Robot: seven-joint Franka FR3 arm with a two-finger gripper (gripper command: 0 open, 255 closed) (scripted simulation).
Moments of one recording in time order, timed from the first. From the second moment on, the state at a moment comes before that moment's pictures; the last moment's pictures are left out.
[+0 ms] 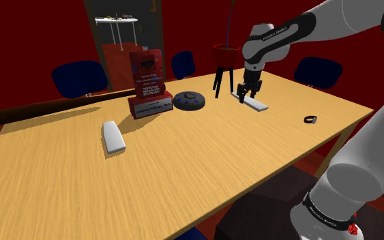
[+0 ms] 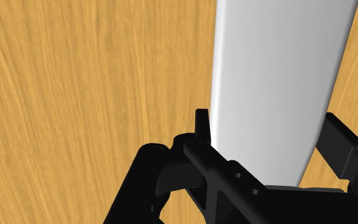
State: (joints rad) arm -0.19 -0.11 -0.28 -2.22 -0.05 2.10 -0.17
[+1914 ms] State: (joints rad) arm 0.06 -0.12 0.06 -2.15 0.00 2.01 0.40
